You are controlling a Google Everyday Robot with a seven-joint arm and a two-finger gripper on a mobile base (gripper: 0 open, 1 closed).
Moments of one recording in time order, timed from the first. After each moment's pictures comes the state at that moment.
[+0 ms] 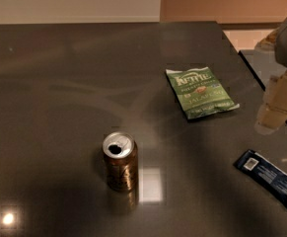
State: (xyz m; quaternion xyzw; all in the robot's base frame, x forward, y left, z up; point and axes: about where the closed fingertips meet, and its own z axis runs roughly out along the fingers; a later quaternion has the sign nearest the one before) arm 0.438 -0.217 0.976 -0.60 0.78 -0.03 0.16
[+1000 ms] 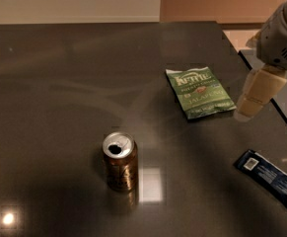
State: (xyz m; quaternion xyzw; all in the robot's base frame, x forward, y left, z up) arm 0.479 -0.211 0.961 -0.57 0.80 -0.04 0.19
